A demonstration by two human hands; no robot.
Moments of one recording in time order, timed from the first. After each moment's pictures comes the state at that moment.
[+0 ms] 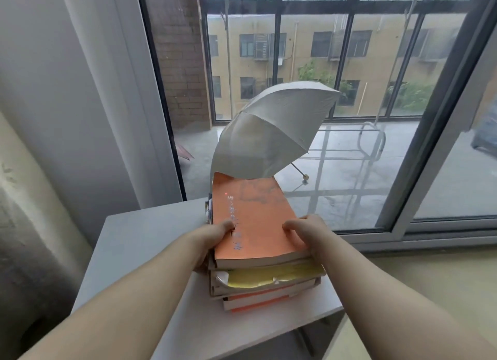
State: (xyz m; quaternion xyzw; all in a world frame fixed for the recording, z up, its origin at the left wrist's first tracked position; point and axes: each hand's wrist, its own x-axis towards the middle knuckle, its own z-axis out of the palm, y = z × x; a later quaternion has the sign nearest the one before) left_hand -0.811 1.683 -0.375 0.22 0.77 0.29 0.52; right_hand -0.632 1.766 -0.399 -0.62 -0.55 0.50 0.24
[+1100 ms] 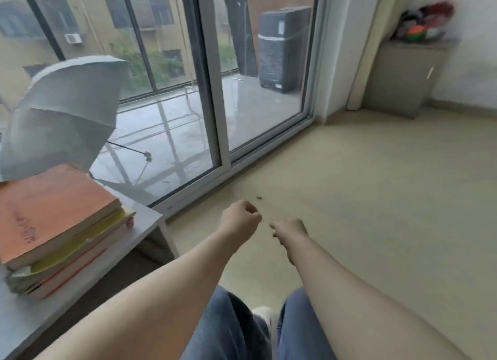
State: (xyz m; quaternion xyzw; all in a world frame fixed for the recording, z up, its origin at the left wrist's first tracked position) left_hand -0.505 1.587 -0.393 0.70 0.59 0.20 0.36; right_hand -0.397 1.569 -0.440 -0.74 -0.25 0.45 0.42
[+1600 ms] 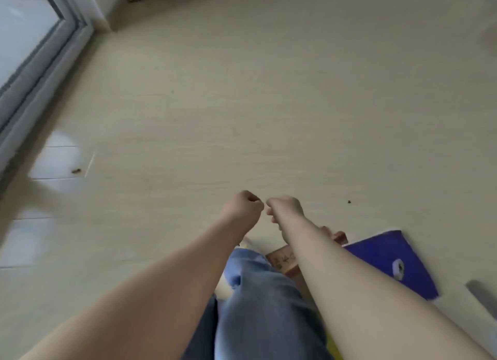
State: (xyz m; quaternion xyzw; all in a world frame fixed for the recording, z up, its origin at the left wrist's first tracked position) left_hand -0.252 1.445 -0.555 0.76 0.35 -0.14 0.53; right_hand -0.207 1.361 -0.581 -0.80 0.18 0.31 0.49
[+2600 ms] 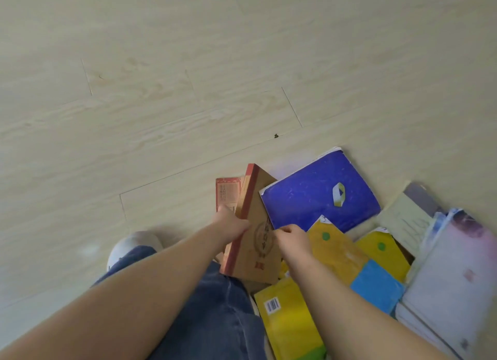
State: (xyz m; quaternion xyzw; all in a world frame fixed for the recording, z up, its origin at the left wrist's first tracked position) left_hand -0.212 1.259 -0.743 0.75 0.25 -0.44 0.42; right_hand -0.253 1.125 -0.750 -0.73 0.42 0.30 0.44
